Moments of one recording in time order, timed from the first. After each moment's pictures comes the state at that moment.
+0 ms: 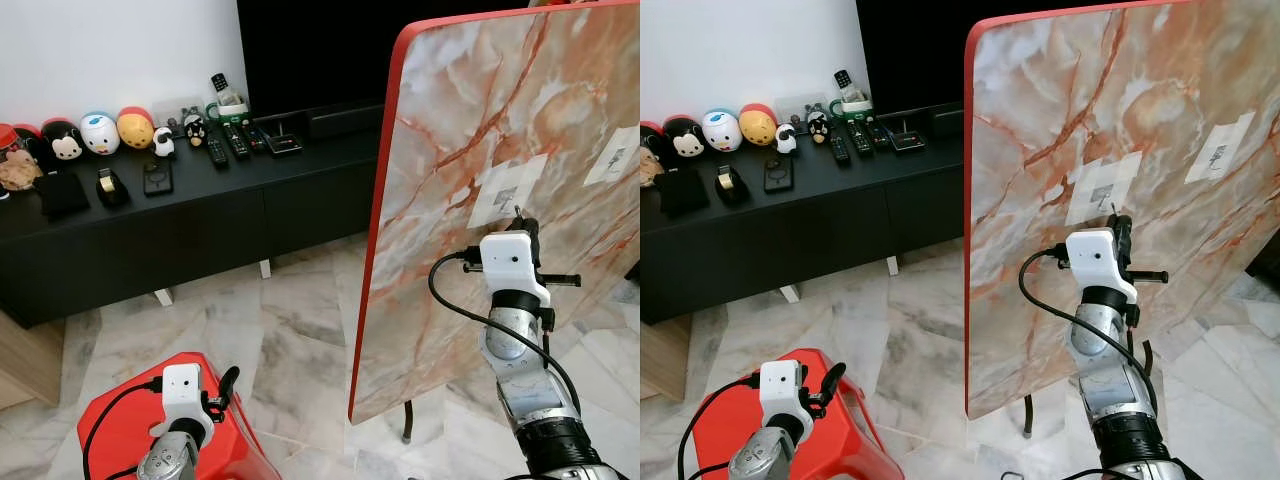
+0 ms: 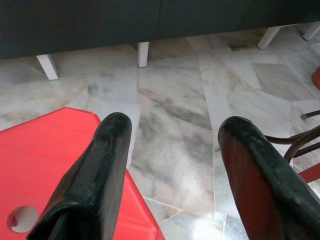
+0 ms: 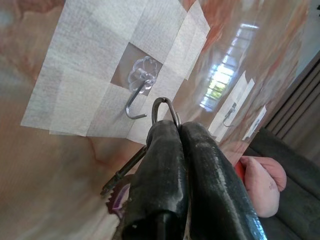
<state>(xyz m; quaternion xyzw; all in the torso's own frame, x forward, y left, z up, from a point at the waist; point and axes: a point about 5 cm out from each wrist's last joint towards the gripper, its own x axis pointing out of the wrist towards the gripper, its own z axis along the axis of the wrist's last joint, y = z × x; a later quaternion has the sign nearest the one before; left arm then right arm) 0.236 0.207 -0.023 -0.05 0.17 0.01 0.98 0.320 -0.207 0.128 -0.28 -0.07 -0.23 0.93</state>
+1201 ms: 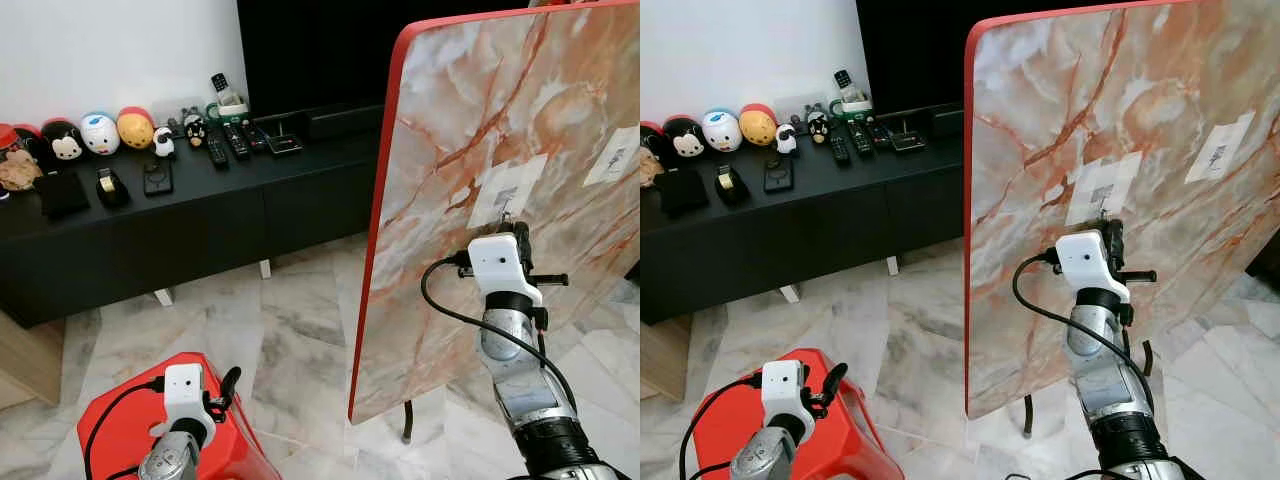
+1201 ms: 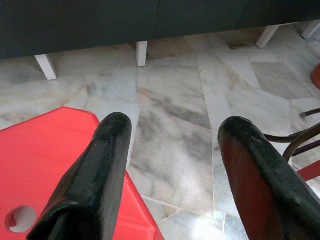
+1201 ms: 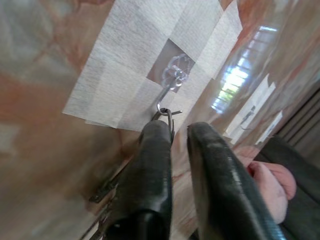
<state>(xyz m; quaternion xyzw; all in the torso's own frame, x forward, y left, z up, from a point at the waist) 0.236 0.205 -0.023 -0.04 0.17 0.00 0.98 0.322 -0.200 0.124 -0.30 -0.05 -0.20 0.93</state>
